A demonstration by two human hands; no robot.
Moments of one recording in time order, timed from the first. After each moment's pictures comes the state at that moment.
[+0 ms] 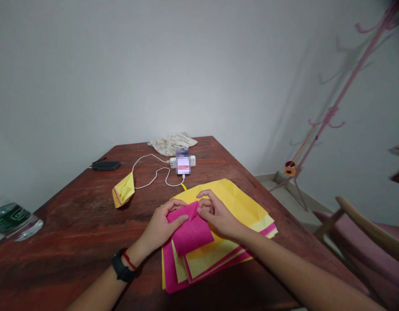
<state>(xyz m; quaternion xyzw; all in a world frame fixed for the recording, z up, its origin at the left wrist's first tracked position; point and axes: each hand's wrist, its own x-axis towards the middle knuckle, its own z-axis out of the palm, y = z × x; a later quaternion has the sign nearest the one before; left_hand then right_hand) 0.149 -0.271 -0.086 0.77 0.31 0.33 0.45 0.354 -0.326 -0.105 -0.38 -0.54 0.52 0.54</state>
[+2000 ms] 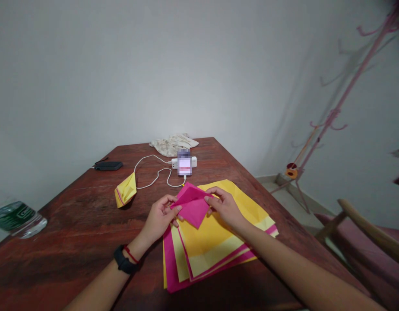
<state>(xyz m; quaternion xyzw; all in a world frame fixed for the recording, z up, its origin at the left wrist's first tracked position) 0.150 -0.259 -0.094 0.62 0.33 0.38 0.60 0.366 -0.309 -0.104 -0.47 -0.45 0.44 0.61</state>
